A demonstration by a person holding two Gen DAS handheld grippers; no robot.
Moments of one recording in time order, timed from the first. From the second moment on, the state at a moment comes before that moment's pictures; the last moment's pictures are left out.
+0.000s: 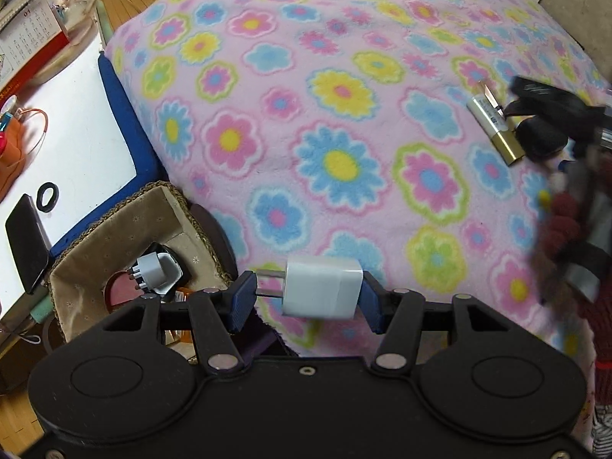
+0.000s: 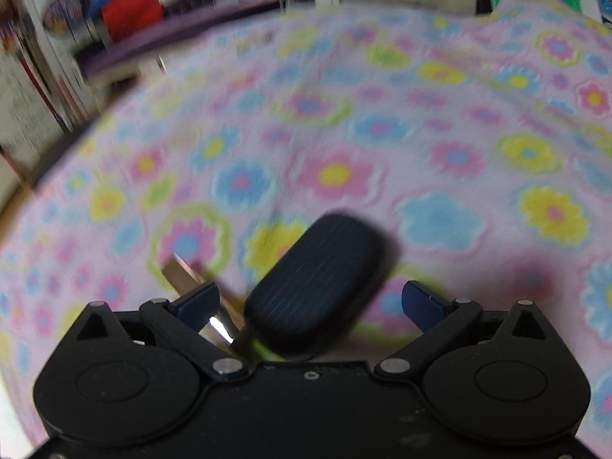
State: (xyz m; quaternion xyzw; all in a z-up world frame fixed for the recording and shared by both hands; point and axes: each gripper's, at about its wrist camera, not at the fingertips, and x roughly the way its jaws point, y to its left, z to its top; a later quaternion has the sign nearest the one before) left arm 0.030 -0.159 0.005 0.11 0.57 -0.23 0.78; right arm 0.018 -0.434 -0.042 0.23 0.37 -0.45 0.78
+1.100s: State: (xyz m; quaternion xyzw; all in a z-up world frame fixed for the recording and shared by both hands) left arm 0.057 -0.105 0.012 0.01 0.57 -0.14 0.81; right arm -0.006 -0.270 -0.013 0.10 0.46 -0.09 0.88
